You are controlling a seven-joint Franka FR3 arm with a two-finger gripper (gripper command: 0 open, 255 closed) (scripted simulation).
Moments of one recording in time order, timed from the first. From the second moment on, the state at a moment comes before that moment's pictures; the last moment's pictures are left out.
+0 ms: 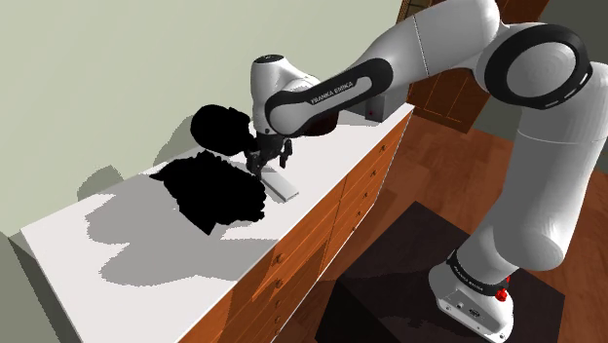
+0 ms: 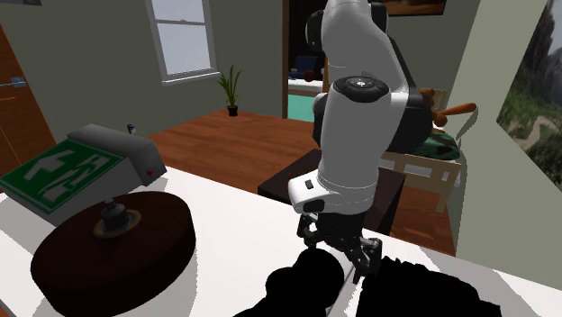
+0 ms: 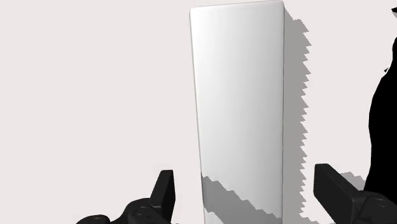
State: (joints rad) arm 0.12 0.34 0.32 -1.84 -0.13 2.15 0.49
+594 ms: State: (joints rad) arm 0.12 0.36 0.31 -1.86 -0.14 2.18 0.49
